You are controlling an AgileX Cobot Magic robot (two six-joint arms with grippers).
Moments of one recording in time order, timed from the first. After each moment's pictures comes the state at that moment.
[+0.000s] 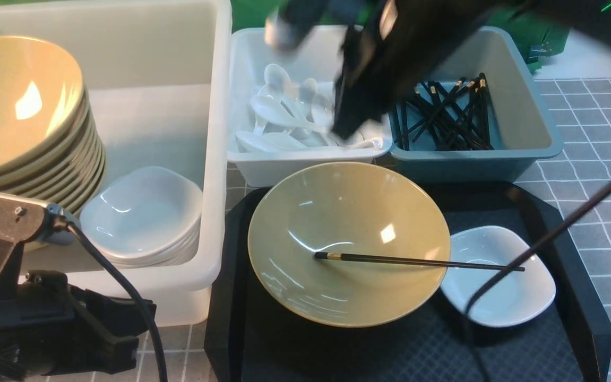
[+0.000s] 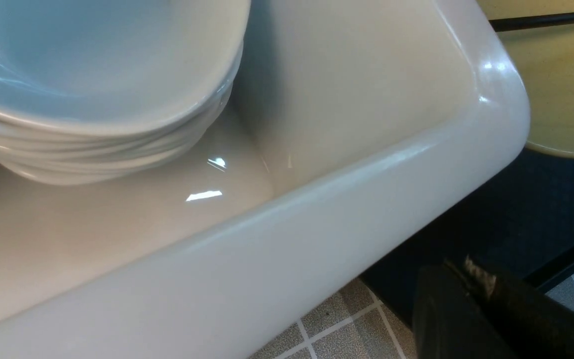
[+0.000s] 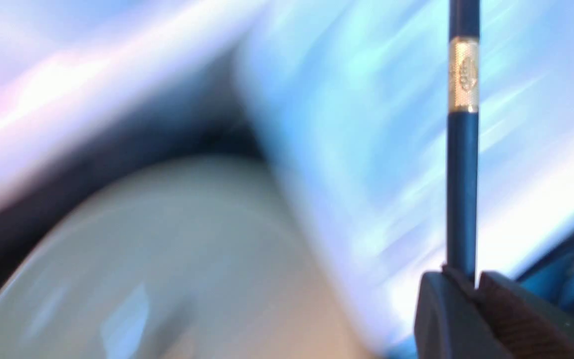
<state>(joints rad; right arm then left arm) 0.59 1.78 -1.84 -0.06 0.91 -0.33 -0.09 0.84 -0.49 -0.69 0.73 0.60</state>
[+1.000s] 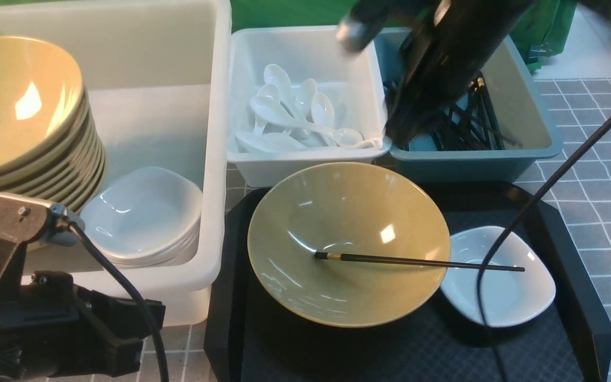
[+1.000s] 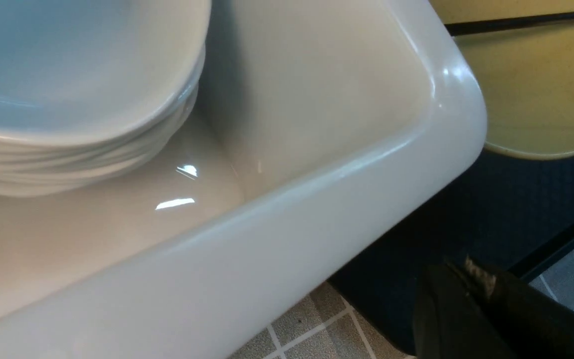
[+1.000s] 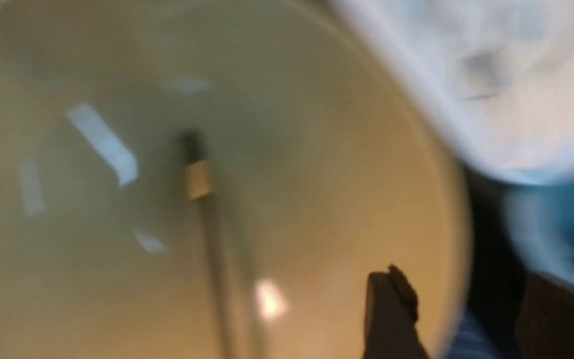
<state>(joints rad) 0.52 1.94 -1.84 0.03 1.23 -0.45 -0.09 0.84 -0.49 -0.75 0.74 0.65</state>
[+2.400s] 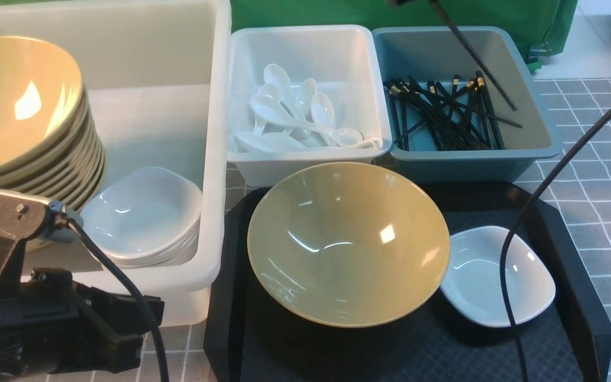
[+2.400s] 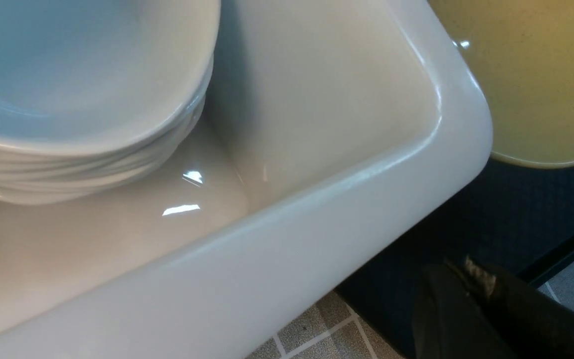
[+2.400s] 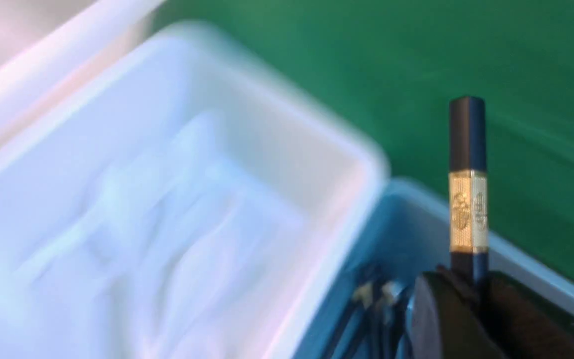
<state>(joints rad) 0.32 2.00 -1.97 -0.06 0.56 -0.12 -0.09 0.84 -0.49 -0.75 0.73 0.65</state>
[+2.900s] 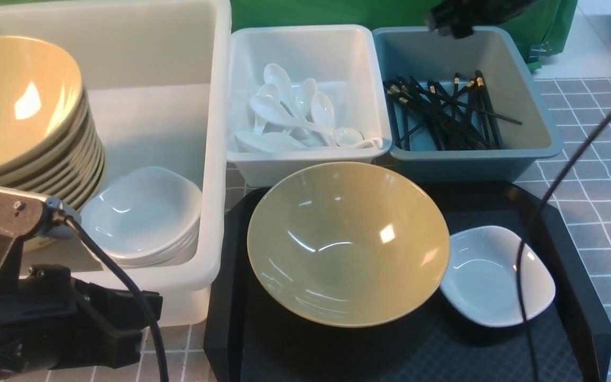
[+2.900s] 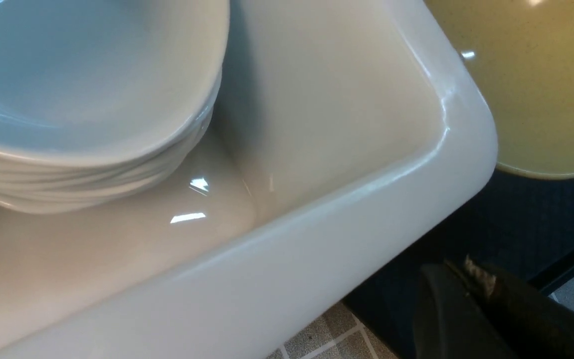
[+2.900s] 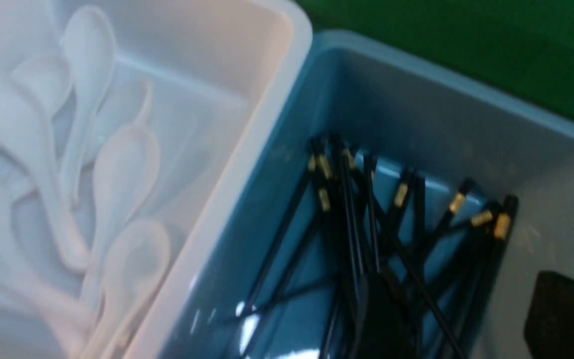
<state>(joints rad) 0.25 1.93 -1.96 -0.06 0.87 -0.12 -0.09 0.84 -0.49 -0.76 0.72 0.65</state>
